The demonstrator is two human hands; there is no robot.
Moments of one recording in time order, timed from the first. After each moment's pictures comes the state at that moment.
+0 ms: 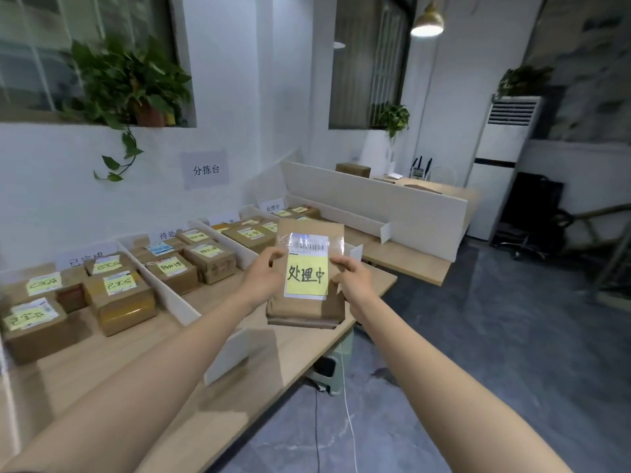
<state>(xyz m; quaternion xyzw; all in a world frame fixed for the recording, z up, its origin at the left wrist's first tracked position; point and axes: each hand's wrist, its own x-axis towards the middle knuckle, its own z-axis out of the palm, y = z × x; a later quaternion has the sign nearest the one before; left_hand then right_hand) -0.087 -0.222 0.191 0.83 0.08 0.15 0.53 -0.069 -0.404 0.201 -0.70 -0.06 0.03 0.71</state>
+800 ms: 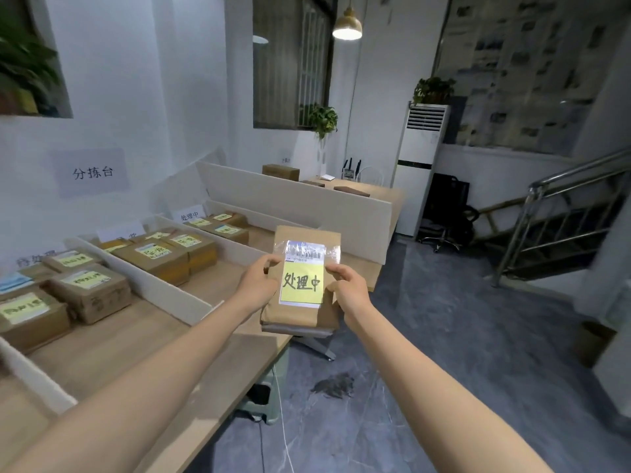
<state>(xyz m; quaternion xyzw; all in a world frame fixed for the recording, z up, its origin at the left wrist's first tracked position) 0.075 -0.364 0.175 0.83 -0.02 0.12 0.54 0.056 -0.539 0.184 -0.71 0.04 -0.05 0.70</state>
